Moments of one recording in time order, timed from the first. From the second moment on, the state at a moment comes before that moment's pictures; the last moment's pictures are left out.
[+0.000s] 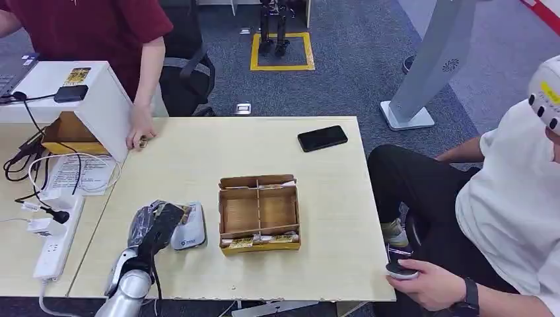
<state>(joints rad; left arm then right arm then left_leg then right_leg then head) -0.12 0.05 -0.02 -1.22 -0.67 0.25 -0.10 -0.03 0.03 -1.03 -0.21 1.55 -0.15 -0.18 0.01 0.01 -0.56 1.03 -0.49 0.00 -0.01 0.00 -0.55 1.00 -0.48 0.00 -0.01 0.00</state>
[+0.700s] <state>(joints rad) -0.14 0.07 -0.02 -1.20 -0.90 0.26 0.00 -0.03 0.03 -1.03 -0.21 1.55 -0.15 -0.18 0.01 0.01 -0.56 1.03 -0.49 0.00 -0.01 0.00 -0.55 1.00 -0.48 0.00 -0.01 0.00</state>
